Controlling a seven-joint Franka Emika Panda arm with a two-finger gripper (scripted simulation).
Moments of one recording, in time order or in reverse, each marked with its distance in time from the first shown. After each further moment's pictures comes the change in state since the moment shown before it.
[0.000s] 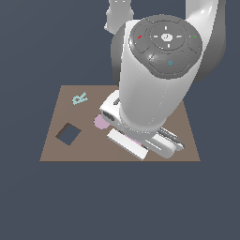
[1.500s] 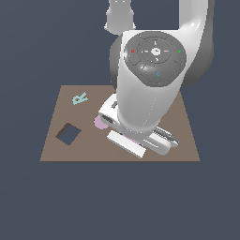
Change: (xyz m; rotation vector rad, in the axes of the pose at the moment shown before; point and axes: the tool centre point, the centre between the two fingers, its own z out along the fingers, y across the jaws) arm -0.003 0.007 0.018 0.001 -0.001 -0.055
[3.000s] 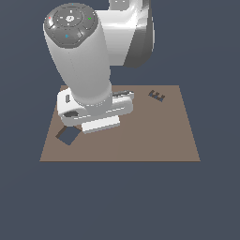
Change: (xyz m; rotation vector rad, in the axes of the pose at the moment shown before) arm 0.003 0.116 -0.005 -0.001 0.000 -0.791
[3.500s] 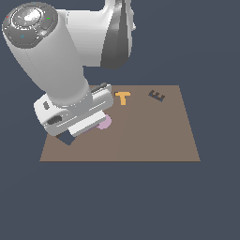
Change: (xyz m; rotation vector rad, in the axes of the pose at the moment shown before) arm -0.009 0.049 -0.002 -0.001 0.000 -0.320
